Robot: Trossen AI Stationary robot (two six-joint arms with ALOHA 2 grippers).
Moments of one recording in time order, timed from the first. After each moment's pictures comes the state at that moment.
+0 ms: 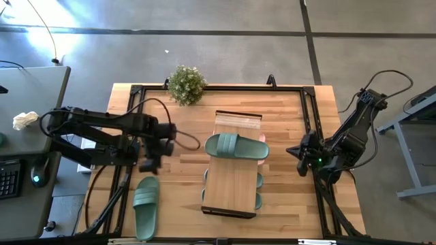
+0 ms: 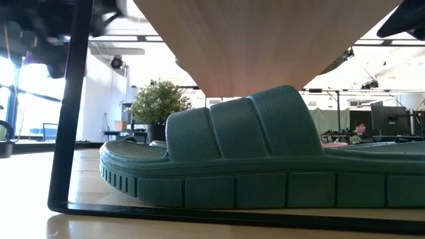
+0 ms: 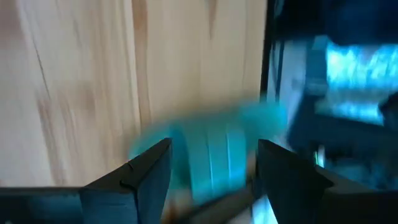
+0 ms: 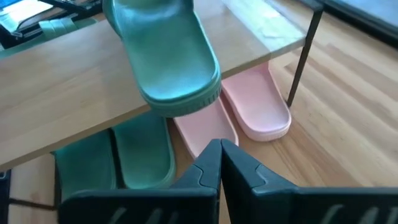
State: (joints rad) left arm 0.13 1.15 0.84 -1.08 0.69 -0.07; right arm 0.91 0.83 0.82 -1.14 0.86 1.28
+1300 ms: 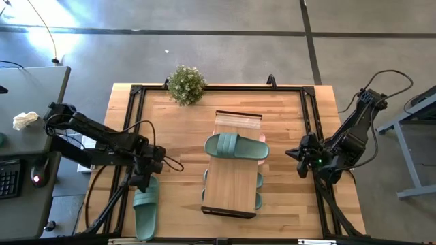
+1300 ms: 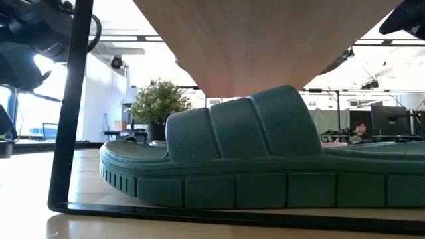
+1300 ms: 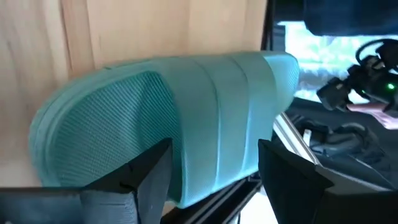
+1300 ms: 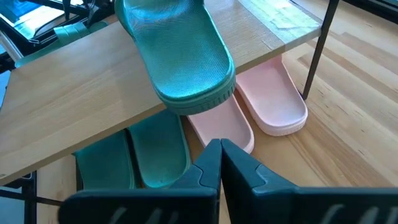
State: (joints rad) left arm -0.15 0.99 0.31 -0.50 0.83 -0.49; right arm 0.91 0.82 0.82 -1.09 0.84 1.30
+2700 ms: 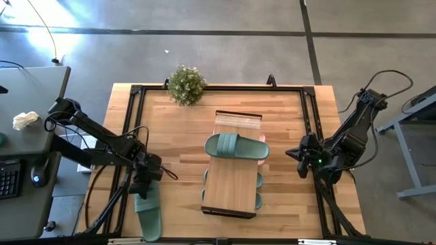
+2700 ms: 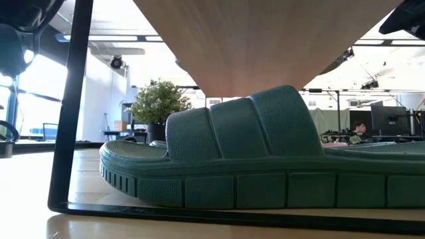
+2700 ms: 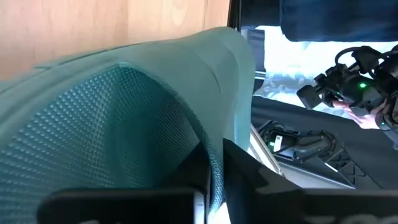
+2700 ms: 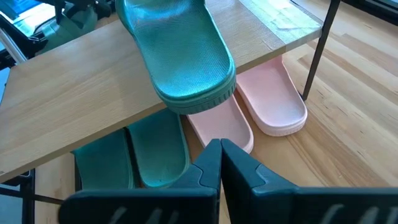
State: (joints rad) left arm -0.34 0.99 0.31 -0.25 0.79 -0.83; right arm 0.91 0.83 0.82 -1.09 0.83 1.29
